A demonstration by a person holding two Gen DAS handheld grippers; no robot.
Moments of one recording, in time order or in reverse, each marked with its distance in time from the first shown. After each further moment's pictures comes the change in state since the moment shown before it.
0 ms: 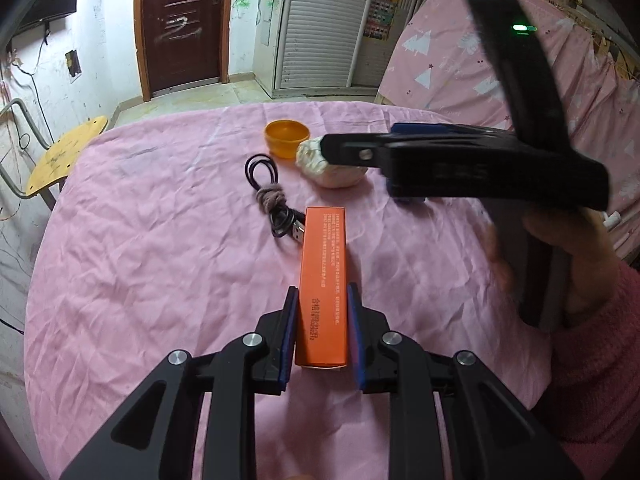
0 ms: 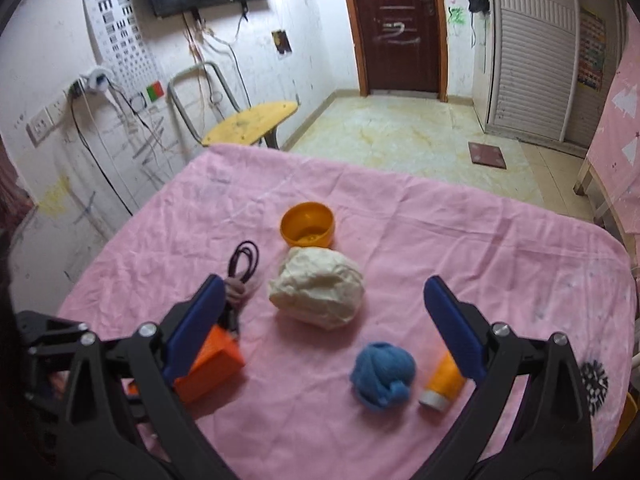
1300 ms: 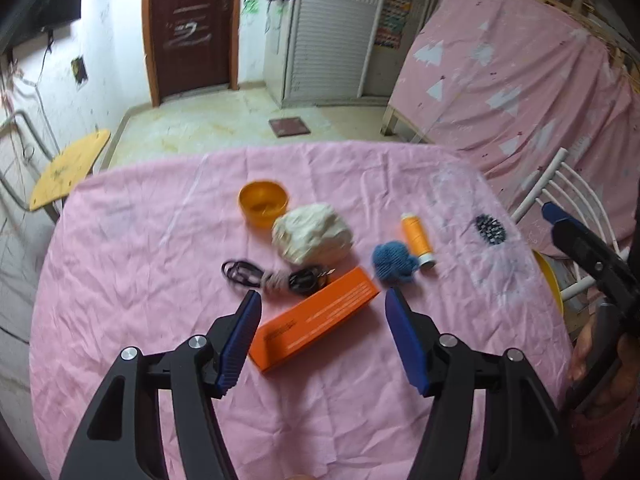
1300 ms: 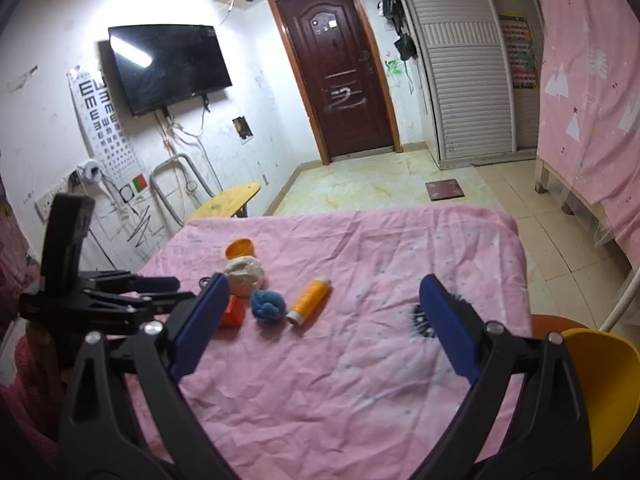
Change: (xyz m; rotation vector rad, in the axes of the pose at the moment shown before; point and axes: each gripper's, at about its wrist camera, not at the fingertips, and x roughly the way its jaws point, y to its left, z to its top) left arm 0.026 -0.024 0.066 -0.038 -0.007 0.044; right arm -0.141 -0.086 -0.076 0.187 -0.307 -0.046
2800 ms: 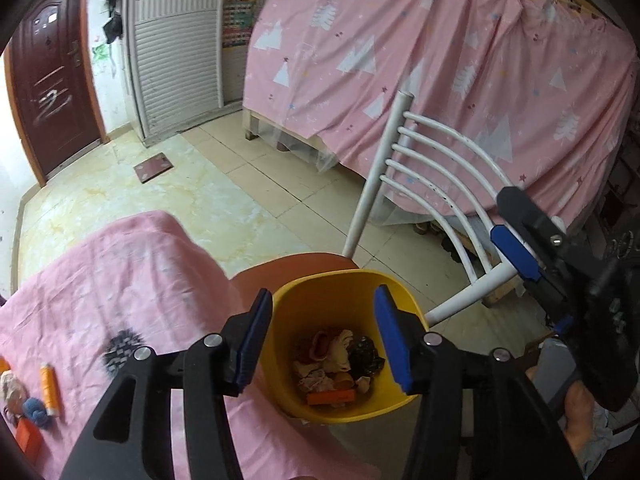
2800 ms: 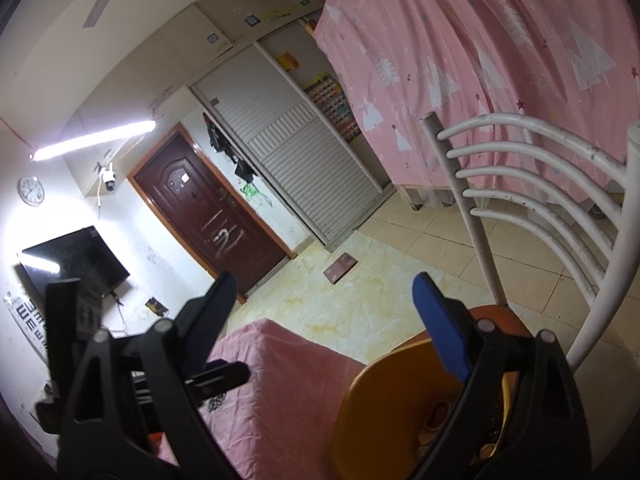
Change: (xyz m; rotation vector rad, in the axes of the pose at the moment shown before) left arm 0.058 -0.355 0.048 0.343 -0.002 -0.249; right arm -0.192 -0.242 -0.045 0.552 -0.433 -0.289
